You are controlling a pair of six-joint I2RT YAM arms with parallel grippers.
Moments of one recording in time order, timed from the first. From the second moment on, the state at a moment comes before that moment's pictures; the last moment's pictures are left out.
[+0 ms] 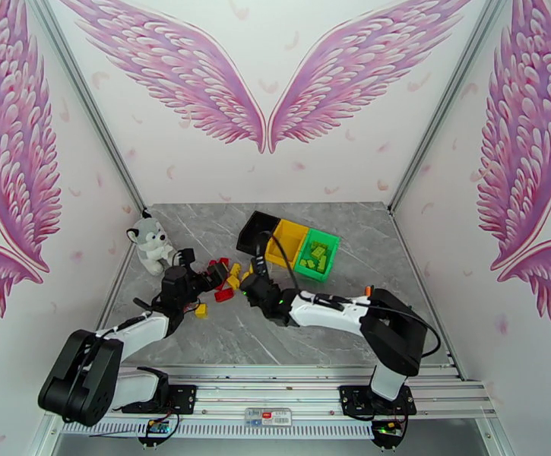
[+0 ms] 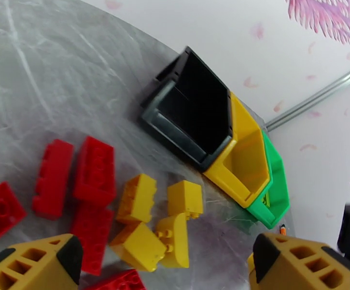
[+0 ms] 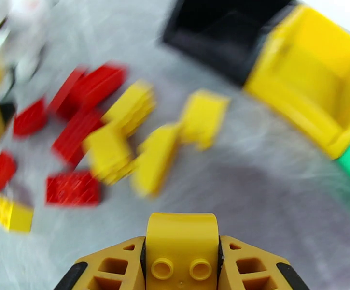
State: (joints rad) left arm -0.31 1.38 0.45 0.55 0.24 -0.71; right arm 0.91 1.71 1.07 -0.15 0.49 0.58
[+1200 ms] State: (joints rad) left arm -0.43 1.40 0.58 0.58 0.09 -0.63; right arm 0.55 1.96 1.52 -0.28 0.33 0.51
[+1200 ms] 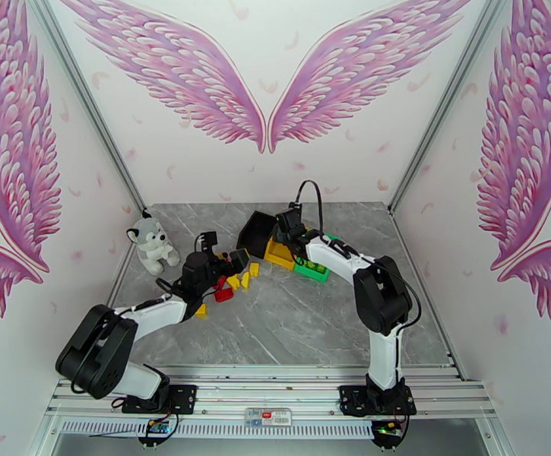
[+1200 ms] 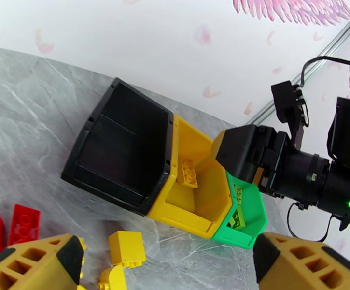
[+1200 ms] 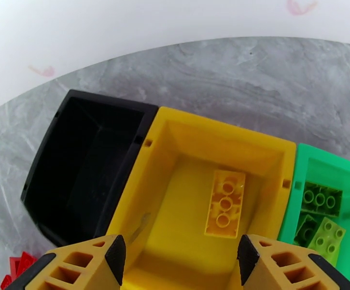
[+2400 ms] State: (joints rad) left arm -0.25 1.09 0.35 0.37 0.02 -0.63; right arm 0.88 2.07 1.34 -0.11 0.30 0.60
